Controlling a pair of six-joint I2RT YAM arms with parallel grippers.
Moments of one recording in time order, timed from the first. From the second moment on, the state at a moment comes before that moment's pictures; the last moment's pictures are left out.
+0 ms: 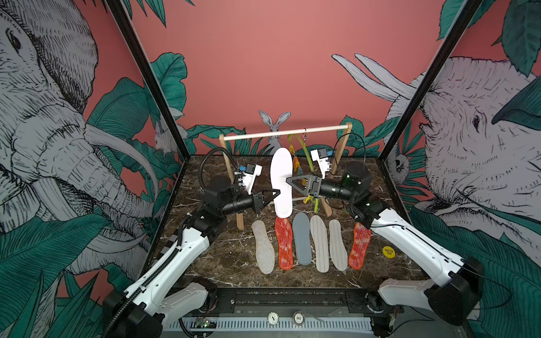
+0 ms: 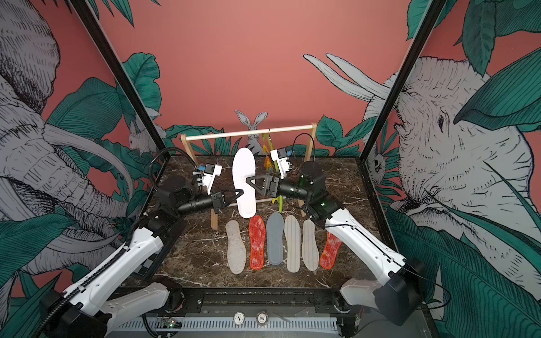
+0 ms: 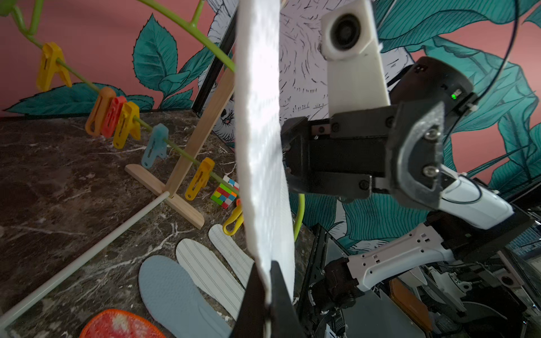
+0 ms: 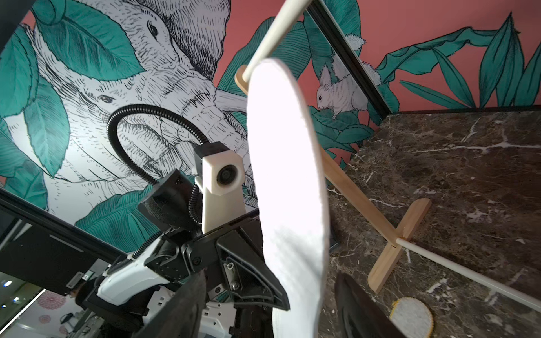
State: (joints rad) left arm -0.50 1.03 0.92 -0.06 0.72 -0.48; right arm 0.61 1.26 1.15 0.08 -0.70 0.72
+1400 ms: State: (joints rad) left arm -0.60 0.65 0.41 -0.88 -0.04 -0.79; right arm 0.34 1.00 1.01 -0.18 -0.68 0.52
